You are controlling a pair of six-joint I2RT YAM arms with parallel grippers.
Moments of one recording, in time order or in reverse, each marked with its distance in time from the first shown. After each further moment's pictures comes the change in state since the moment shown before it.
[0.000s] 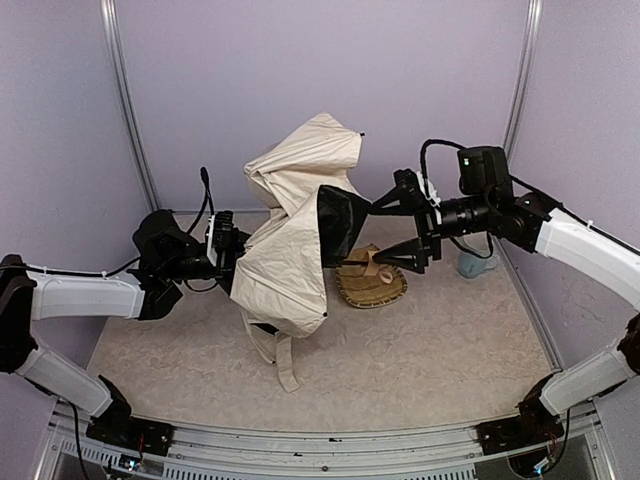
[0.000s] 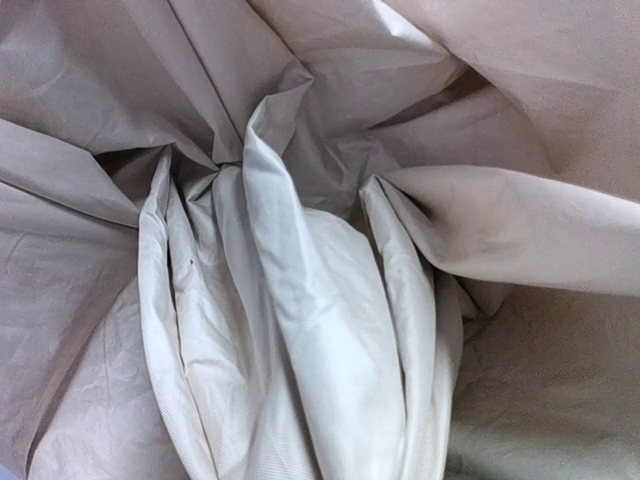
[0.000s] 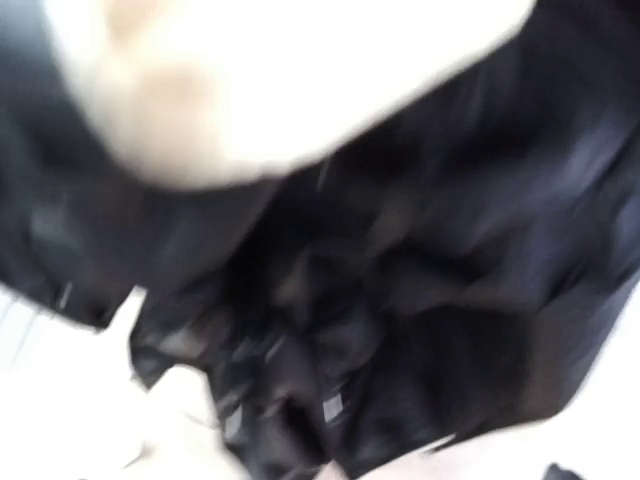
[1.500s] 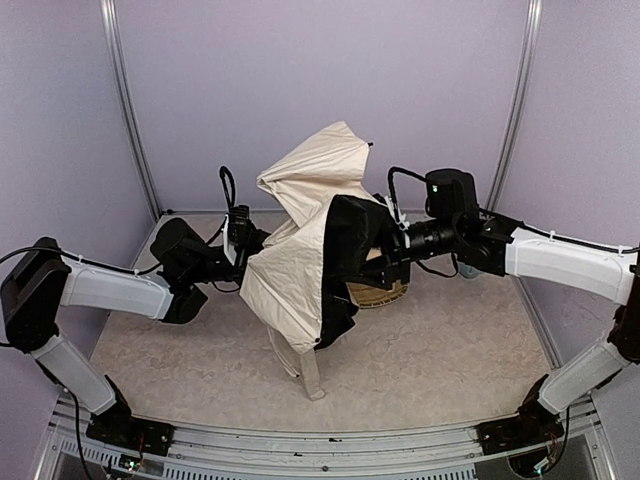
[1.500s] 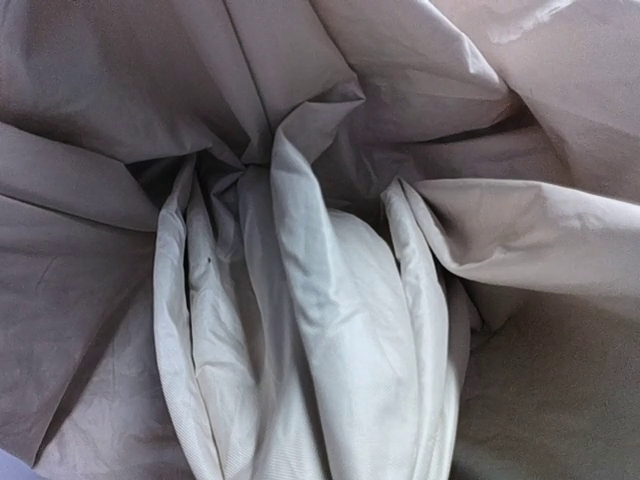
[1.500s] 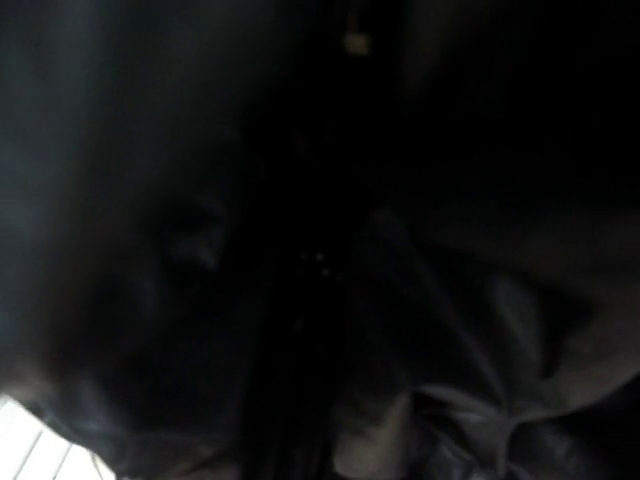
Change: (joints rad) left arm -0.104 0.173 0.056 0.352 -0.018 -0.270; right arm 0.139 0.096 -0.146 0.336 -0.069 0.172
